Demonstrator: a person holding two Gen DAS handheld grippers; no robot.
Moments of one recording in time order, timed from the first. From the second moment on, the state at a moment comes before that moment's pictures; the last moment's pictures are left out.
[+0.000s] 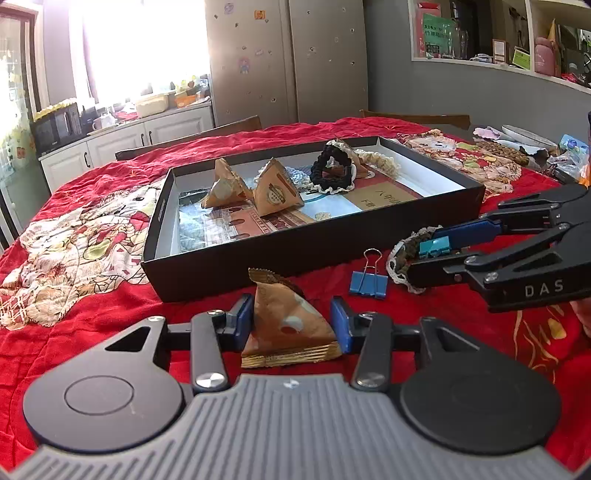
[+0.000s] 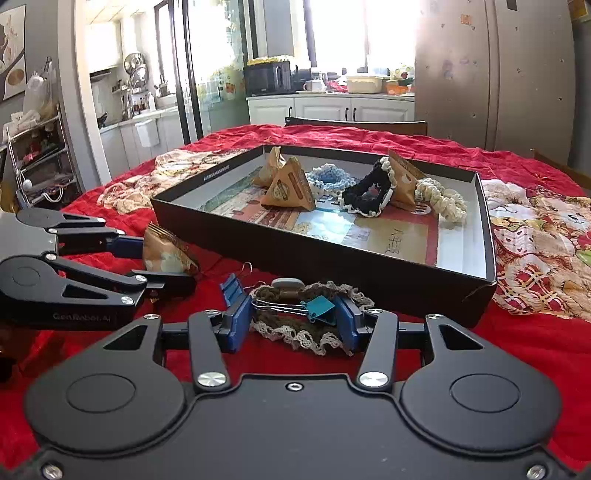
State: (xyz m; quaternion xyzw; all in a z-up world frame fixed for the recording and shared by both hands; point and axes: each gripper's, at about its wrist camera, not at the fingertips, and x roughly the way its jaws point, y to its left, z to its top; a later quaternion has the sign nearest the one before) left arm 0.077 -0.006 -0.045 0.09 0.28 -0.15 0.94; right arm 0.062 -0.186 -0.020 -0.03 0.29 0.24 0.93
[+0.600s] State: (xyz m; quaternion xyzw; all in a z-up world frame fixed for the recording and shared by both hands) left arm 0.072 -0.007 -0.040 0.08 0.28 -0.16 0.94; right arm 0.049 -0.190 -0.011 -0.02 0.25 0.25 0.93
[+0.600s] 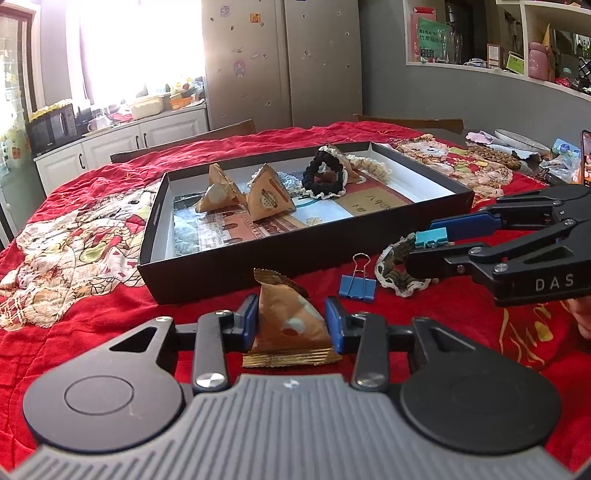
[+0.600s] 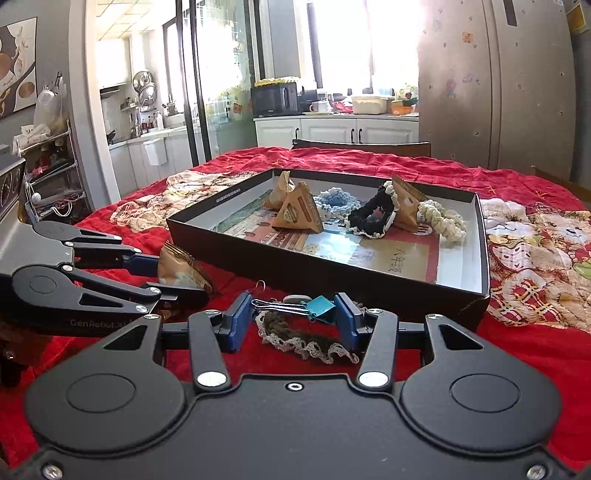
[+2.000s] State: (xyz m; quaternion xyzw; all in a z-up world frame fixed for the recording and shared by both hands) left arm 0.076 0.003 0.005 0.06 0.23 -0.16 0.96; right arm 0.053 -0.195 0.034 -0.03 0.20 0.25 0.95
